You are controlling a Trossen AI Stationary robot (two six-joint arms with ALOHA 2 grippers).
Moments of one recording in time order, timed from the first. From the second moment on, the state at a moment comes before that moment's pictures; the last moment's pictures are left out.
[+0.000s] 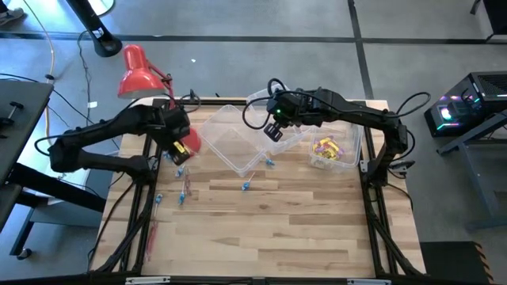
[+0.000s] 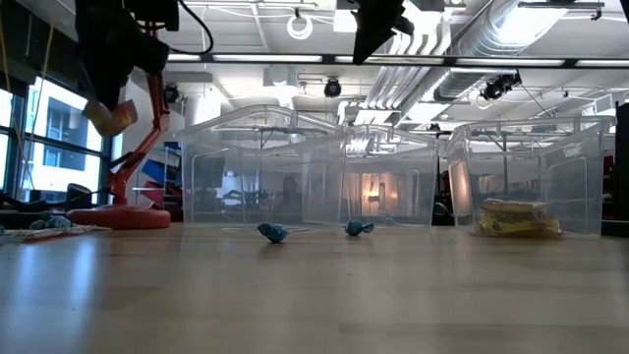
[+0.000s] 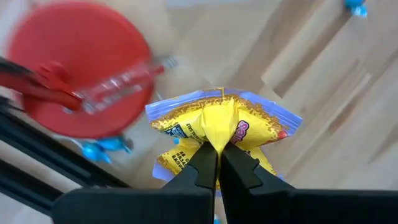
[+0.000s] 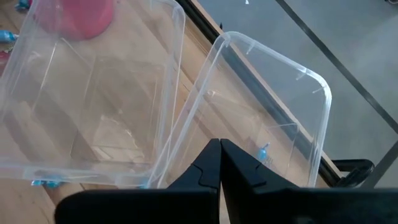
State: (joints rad) left arm 0.42 1.06 1.00 -1.33 0.10 -0.28; right arm -0.17 1.77 1.96 -1.21 0.41 0.31
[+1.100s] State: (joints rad) left arm -0.16 1.07 0.98 -0.32 0.33 -0.49; right arm -0.12 1.74 1.96 -1.14 0.17 0.06
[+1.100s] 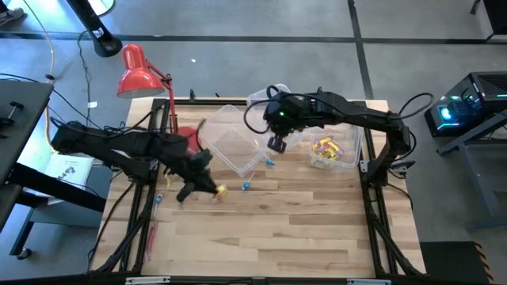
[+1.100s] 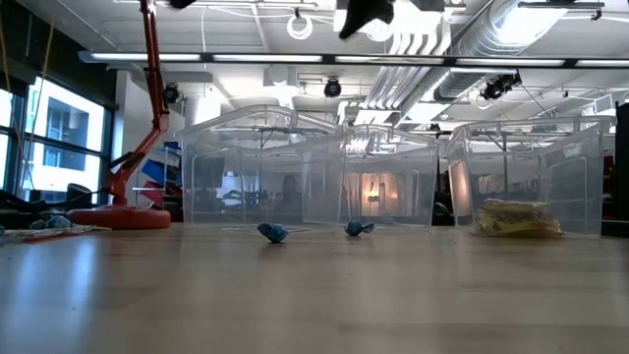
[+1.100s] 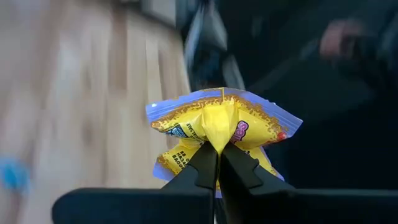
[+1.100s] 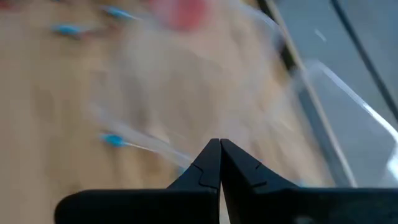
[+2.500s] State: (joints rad) left arm 0.03 1.24 1.11 0.20 -0.12 -0.17; right arm 0.18 1.63 1.96 -0.73 0.43 0.08
